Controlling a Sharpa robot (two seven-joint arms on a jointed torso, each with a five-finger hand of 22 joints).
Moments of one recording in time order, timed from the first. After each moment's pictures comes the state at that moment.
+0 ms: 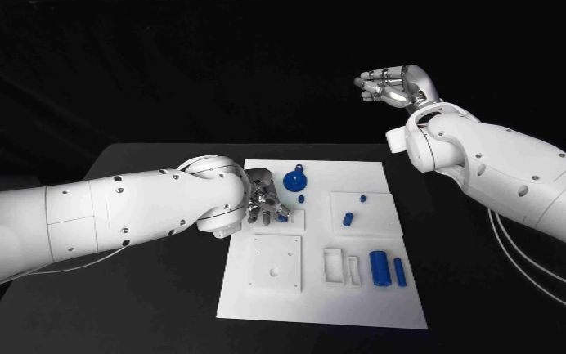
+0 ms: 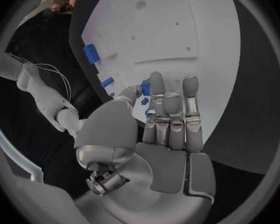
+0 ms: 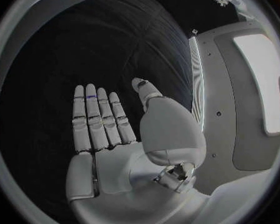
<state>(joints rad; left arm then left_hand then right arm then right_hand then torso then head) 1.42 -0.62 -0.24 1.52 -0.98 -0.08 -0.59 1.12 0.00 0.19 0.02 0.64 1.25 0.01 0.07 0.78 1.47 -0.08 0.46 0.38 1.29 -0.13 1.28 0.49 0.02 1.22 -0.14 0.48 1.31 1.19 -0.65 0.29 1.15 -0.75 -0.51 0.15 1.20 -0.07 0.11 -0.03 0.53 0.96 0.16 0.07 0.06 1.05 0.16 0.06 0.06 1.09 0.15 0.07 0.06 0.09 0.97 0.16 0.07 0.07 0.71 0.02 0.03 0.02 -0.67</state>
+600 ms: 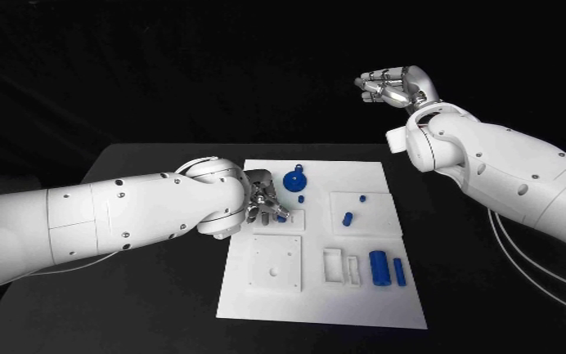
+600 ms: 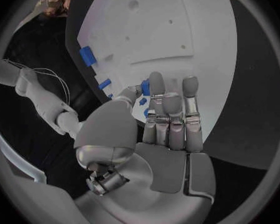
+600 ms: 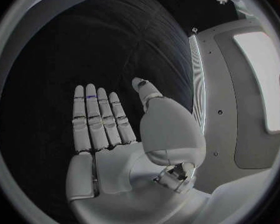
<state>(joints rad) 1.41 -0.62 -0.24 1.52 -1.02 -0.08 -0.60 1.12 0.00 0.19 0.02 0.64 1.26 0.01 0.07 0.78 1.47 -0.08 0.46 0.38 1.29 -0.13 1.27 0.49 0.02 1.22 -0.15 0.48 1.31 1.19 -0.65 0.29 1.14 -0.73 -0.50 0.15 1.19 -0.06 0.10 -0.04 0.53 0.95 0.16 0.07 0.06 1.05 0.16 0.06 0.06 1.09 0.15 0.07 0.06 0.09 0.96 0.16 0.07 0.07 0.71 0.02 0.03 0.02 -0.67</state>
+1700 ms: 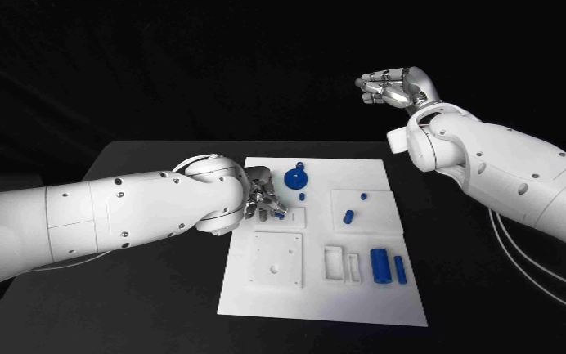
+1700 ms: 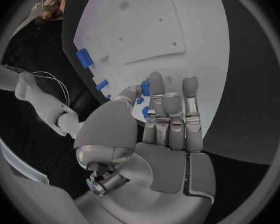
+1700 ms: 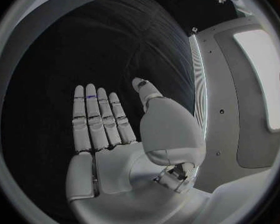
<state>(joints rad) 1.41 -0.63 -0.24 1.52 -1.07 -0.08 -0.59 1.12 -0.01 0.20 0.03 0.64 1.26 0.01 0.07 0.78 1.47 -0.08 0.46 0.38 1.30 -0.13 1.27 0.50 0.02 1.22 -0.15 0.48 1.31 1.18 -0.64 0.29 1.13 -0.72 -0.48 0.15 1.19 -0.06 0.09 -0.04 0.53 0.94 0.16 0.07 0.06 1.05 0.16 0.06 0.06 1.09 0.15 0.07 0.06 0.09 0.96 0.16 0.07 0.07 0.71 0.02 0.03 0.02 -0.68</state>
